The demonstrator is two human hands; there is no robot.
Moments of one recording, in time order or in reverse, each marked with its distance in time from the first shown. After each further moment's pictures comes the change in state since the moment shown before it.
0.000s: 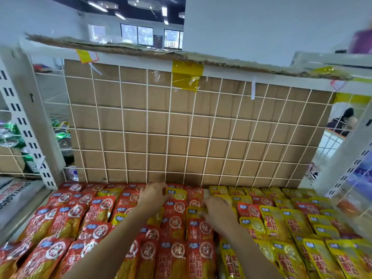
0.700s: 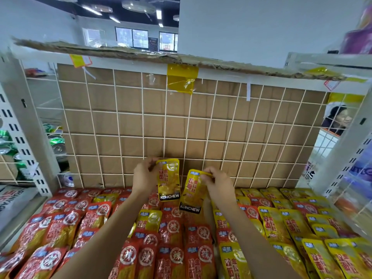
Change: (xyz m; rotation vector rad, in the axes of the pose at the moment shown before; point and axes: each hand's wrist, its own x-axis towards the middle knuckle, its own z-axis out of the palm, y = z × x) left_hand 0.022 0.014 -0.041 -0.747 0.450 0.031; right_hand 0.028 0.001 -0.038 0.571 0.435 0.061
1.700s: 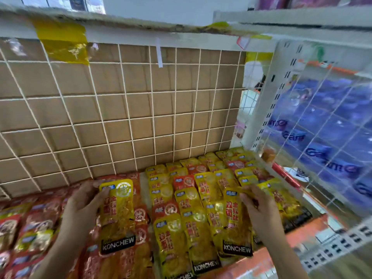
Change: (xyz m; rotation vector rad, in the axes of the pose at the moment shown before) left_hand -0.075 -0.049 0.025 -0.126 -0.382 -0.101; right_hand -0.151 0.126 -0.156 0.002 0.331 0.311
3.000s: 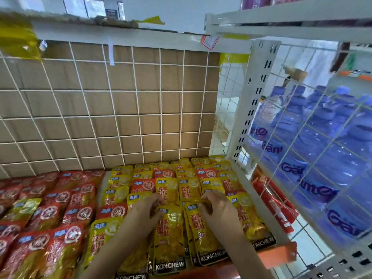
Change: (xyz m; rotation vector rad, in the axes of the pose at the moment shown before) left_hand -0.063 0.105 0.228 0.569 -0.224 0.048; right_hand 0.064 0.081 -0.006 -0.208 -0.201 -0.463
